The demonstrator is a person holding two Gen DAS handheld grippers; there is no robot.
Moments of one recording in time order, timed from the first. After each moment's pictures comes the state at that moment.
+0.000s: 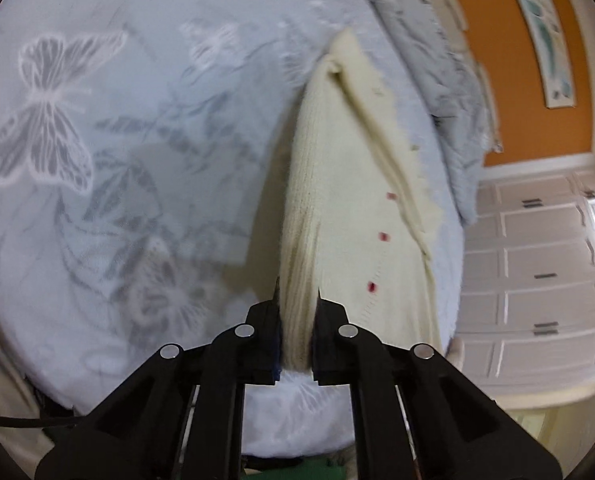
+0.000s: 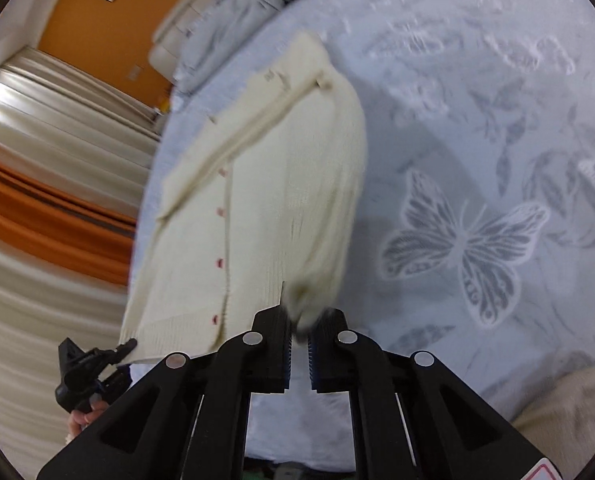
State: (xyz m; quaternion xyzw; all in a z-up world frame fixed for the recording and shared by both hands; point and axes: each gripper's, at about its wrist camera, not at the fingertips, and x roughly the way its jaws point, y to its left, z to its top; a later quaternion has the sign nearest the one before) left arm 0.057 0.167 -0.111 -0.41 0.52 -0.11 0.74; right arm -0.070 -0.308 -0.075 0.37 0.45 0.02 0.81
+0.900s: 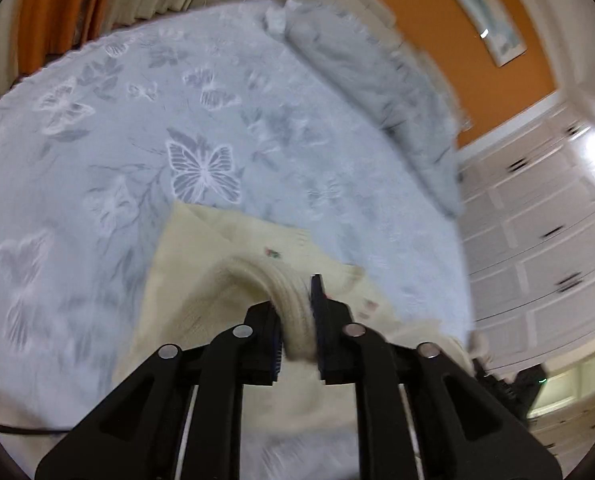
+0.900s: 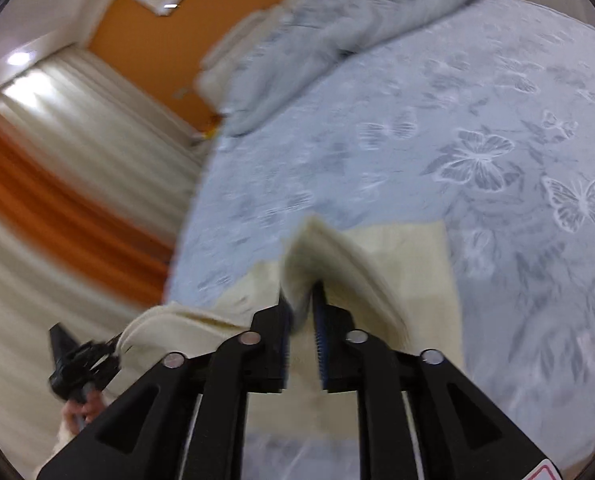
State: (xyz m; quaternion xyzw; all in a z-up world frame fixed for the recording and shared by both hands) left arm 0.163 0.126 -0.025 -0.29 0.48 -0.13 0.82; right arm 0.029 -0.354 -0.002 0.33 0.39 0.03 0.86
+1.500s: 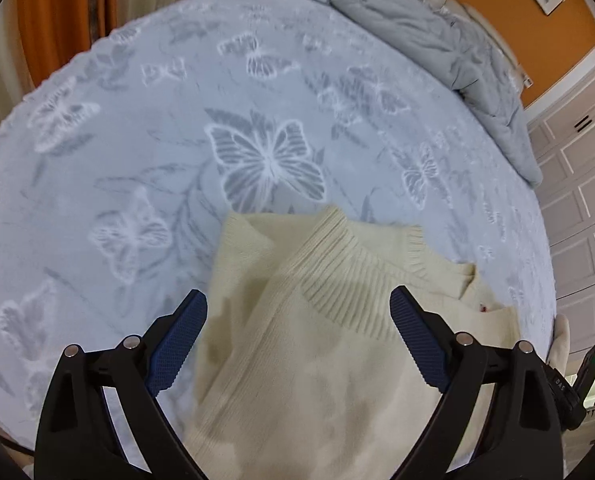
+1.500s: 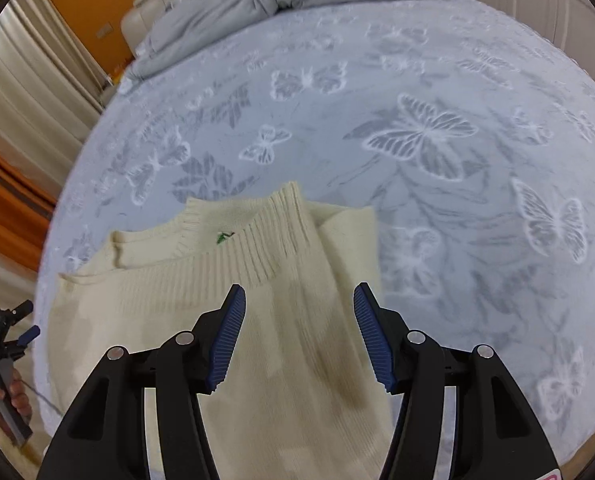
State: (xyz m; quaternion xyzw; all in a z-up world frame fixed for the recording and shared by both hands) left arm 0.212 0.121 -0.100 -0.19 0.53 -0.06 0.83; right arm 0.095 -0.336 -0.084 0.19 0.51 -0.08 0.84
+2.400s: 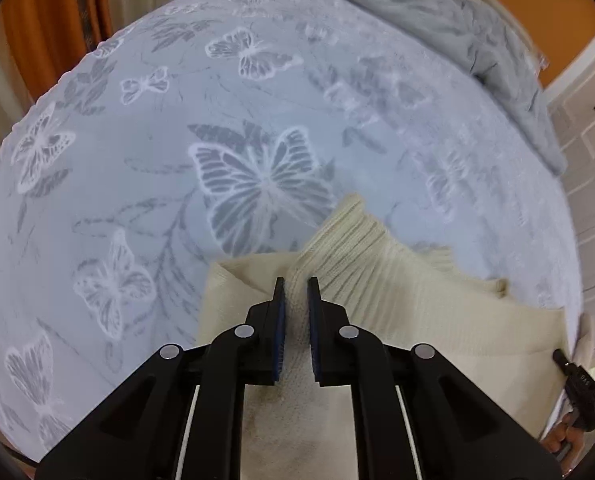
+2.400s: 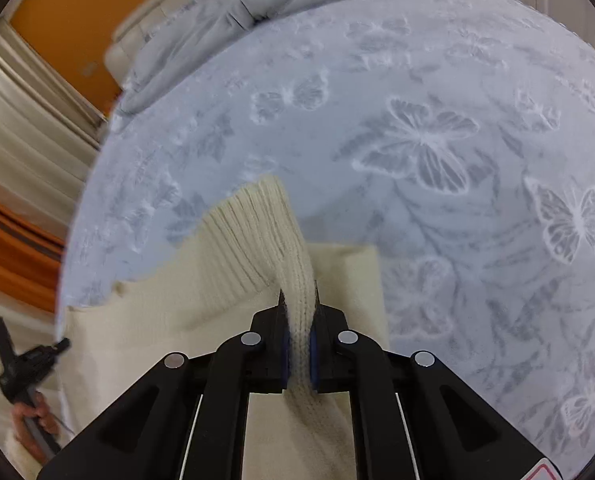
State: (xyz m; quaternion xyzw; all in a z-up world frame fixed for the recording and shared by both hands) left arm 0.250 0.102 -0.117 -0.13 0.55 -0.03 0.82; right arm 0.115 -0.373 -0.108 0.26 0.49 -0.09 0.83
